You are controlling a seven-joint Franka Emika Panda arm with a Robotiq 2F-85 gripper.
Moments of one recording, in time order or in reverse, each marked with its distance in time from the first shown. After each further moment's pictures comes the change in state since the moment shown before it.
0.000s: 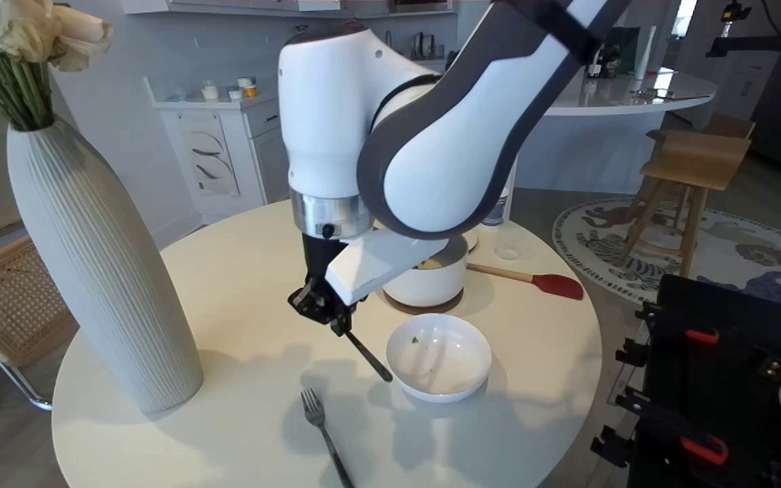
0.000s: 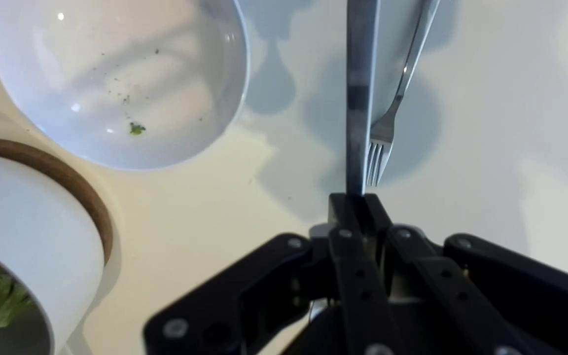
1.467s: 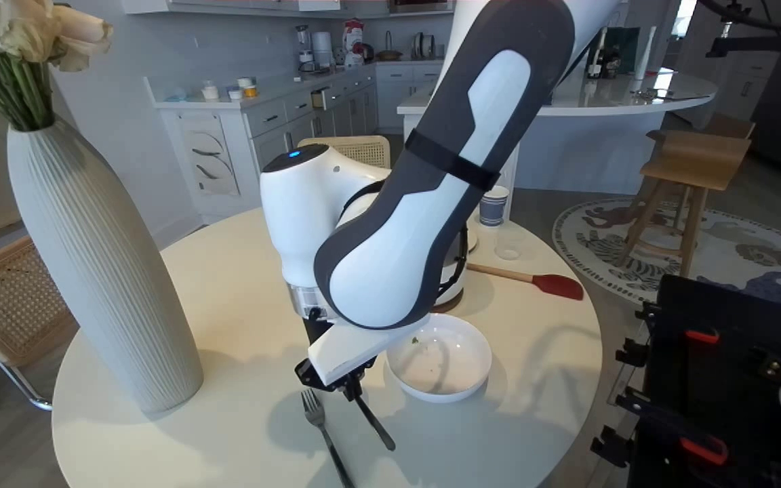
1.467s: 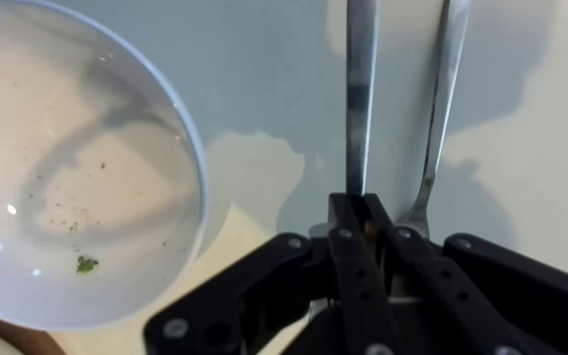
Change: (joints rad) arm 0.037 0.259 -0.012 0.163 0.135 -0.063 0.048
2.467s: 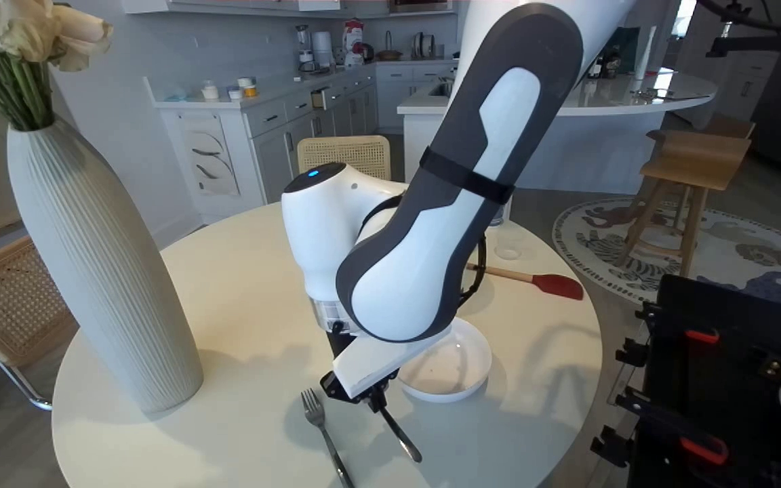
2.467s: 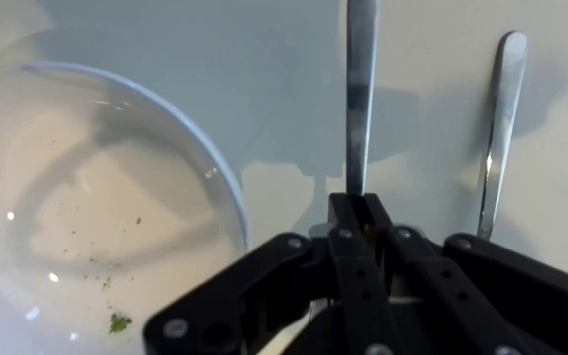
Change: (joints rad) arm -0.005 0.000 0.000 -0.061 0.024 0.000 0.000
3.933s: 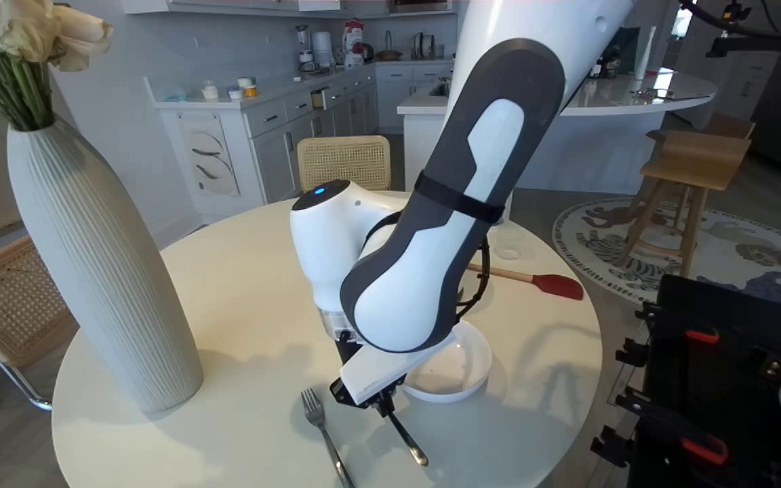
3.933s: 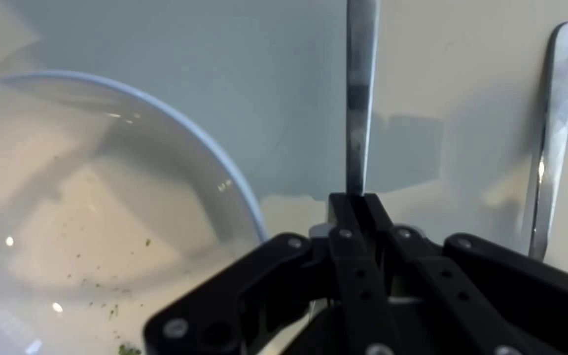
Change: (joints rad) arm -0.004 0.047 -0.012 0.015 0.014 0.001 0.000
